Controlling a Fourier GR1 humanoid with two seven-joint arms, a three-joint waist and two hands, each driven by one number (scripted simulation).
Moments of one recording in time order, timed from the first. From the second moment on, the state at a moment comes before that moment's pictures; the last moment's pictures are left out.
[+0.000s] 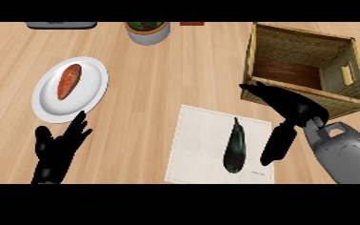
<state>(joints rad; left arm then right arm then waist) 0.10 0.41 -0.21 -1.43 0.31 0.18 0.17 -0.45 -0.57 0.44 -1.65 -0.01 0.48 0.81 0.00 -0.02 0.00</state>
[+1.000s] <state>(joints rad) 0.10 0.37 -0.16 -1.42 0.26 0.14 0.19 -0.34 -0.42 0.44 -1.54 0.26 0.46 0.68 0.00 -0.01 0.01</state>
